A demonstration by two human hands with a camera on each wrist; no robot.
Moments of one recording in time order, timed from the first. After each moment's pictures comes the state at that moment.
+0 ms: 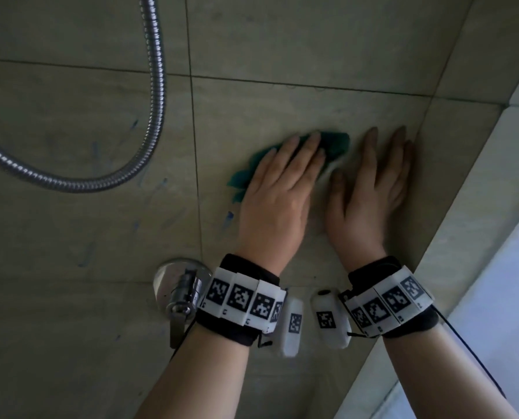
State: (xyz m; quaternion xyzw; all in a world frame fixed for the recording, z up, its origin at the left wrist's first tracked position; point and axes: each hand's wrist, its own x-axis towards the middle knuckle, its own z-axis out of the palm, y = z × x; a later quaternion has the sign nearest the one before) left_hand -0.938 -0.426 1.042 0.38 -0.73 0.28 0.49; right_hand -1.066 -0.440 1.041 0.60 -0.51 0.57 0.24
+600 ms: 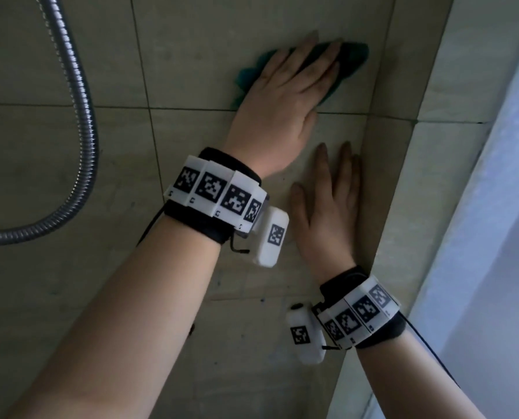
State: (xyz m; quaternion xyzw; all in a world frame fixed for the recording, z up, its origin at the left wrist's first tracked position) left_hand -0.961 -0.448 1.173 0.28 -0.81 0.36 0.37; right_hand -1.074 -0.427 1.044 0.63 -0.51 0.55 0.17
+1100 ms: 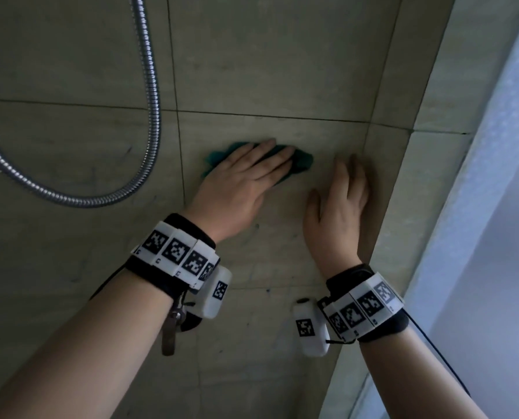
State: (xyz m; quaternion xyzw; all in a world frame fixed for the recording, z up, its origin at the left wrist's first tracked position) left_hand -0.892 -0.432 1.089 0.28 -0.84 0.33 0.32; right_hand -1.063 -0.399 1.052 0.60 -0.52 0.58 0.15
